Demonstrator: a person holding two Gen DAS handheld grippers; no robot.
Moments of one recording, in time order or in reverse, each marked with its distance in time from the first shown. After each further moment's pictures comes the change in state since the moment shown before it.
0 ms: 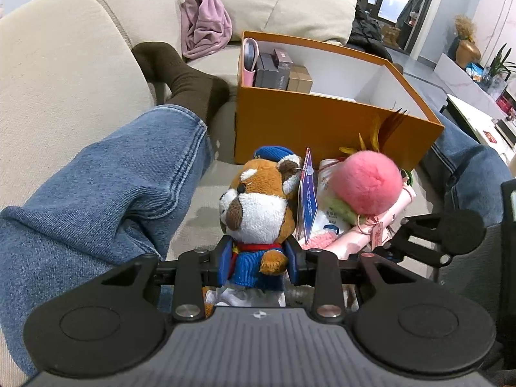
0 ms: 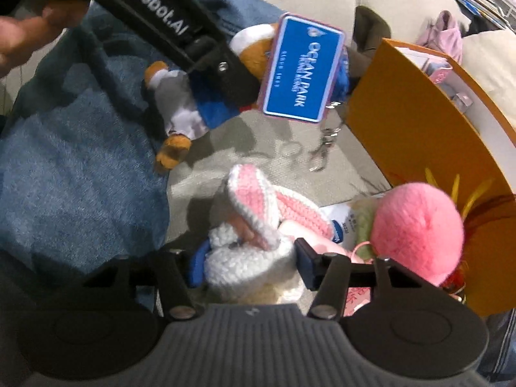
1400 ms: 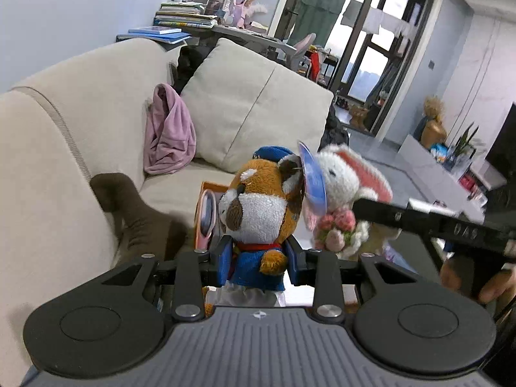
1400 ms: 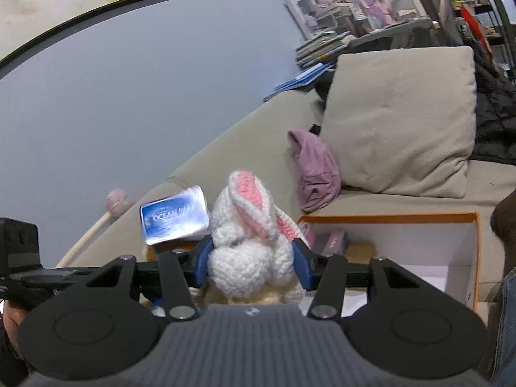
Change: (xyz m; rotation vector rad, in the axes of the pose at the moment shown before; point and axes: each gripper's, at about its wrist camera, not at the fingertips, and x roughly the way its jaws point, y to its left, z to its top) left arm -0.028 0.004 0.160 -0.090 -0.277 -0.178; right arm -0.124 -0.227 0.054 0.757 -0.648 0.093
